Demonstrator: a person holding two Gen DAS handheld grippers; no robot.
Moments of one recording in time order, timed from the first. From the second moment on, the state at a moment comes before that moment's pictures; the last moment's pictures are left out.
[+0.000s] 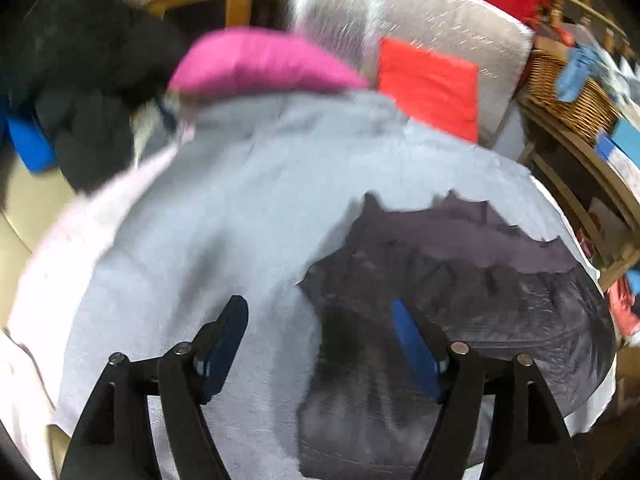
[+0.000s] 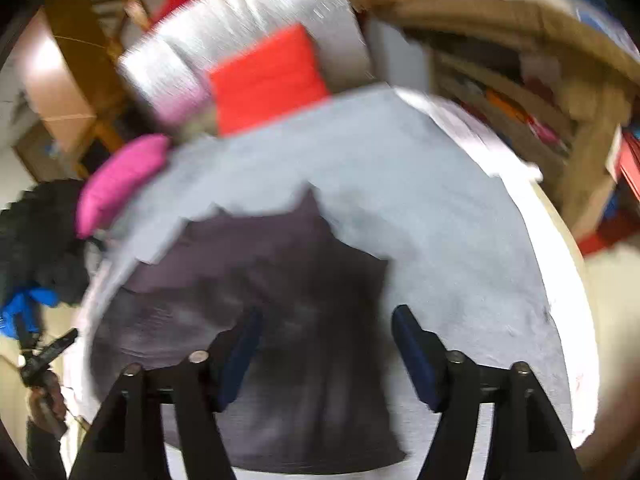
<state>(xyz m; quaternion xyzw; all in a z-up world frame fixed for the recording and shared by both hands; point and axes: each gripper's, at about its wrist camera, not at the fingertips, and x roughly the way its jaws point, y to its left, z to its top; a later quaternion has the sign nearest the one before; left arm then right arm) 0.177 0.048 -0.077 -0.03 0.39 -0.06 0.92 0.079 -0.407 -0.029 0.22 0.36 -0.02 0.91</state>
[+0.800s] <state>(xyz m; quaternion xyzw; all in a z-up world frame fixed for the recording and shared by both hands) 0.115 -0.026 -0.122 0.06 0.41 -0.05 0.91 0.163 -0.233 -0.070 0.00 0.46 0.00 0.89</state>
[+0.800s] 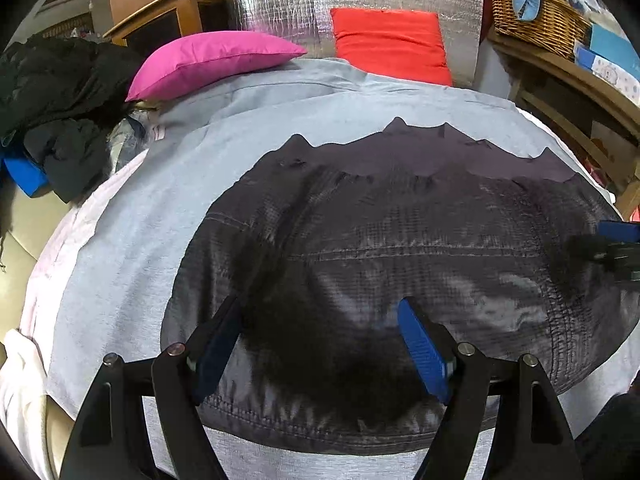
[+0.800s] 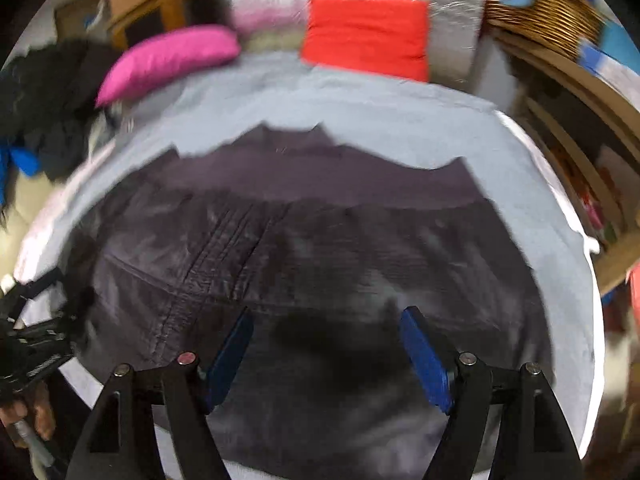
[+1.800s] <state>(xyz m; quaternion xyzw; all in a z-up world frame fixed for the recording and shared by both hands) 0.231 -0.078 -0.143 0.09 0.50 -0.05 0.86 0.253 -0.289 -0.094 0.11 0.54 -0.02 0.84</state>
